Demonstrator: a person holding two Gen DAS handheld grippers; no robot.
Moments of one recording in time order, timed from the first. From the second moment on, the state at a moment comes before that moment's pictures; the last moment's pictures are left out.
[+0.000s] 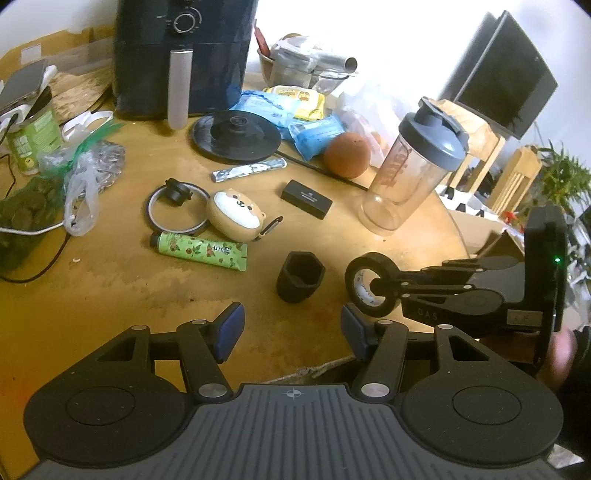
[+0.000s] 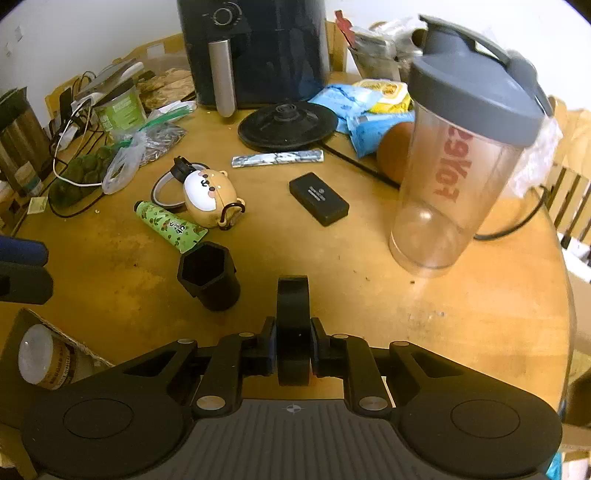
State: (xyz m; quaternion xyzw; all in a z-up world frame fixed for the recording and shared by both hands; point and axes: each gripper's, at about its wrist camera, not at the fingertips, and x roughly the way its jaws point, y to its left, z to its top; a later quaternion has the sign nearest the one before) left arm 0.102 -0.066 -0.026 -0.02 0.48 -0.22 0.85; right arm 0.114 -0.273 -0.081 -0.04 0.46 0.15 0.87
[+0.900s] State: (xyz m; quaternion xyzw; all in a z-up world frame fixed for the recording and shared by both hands) left arm 0.151 -0.132 -0.082 0.14 0.45 -0.29 0.83; right arm 0.081 -0.318 -0.035 0.04 0.44 0.09 0.89
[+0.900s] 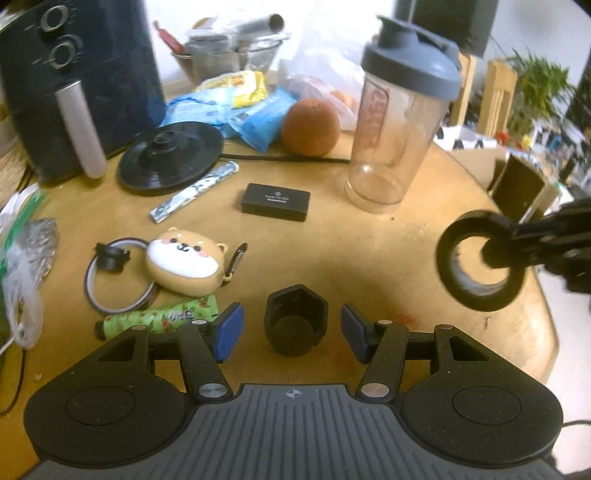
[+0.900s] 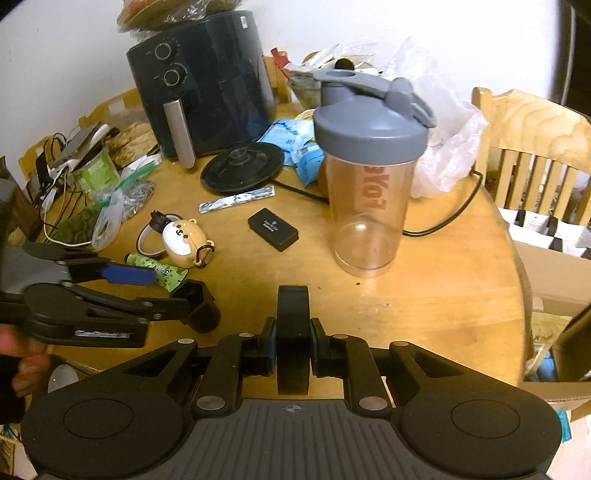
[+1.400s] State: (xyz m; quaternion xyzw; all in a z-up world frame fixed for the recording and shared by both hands) left arm 0.151 -0.133 -0.079 0.15 0.46 -0.29 0.82; right arm 0.065 -0.334 -0.032 0.06 0.43 0.07 0.90
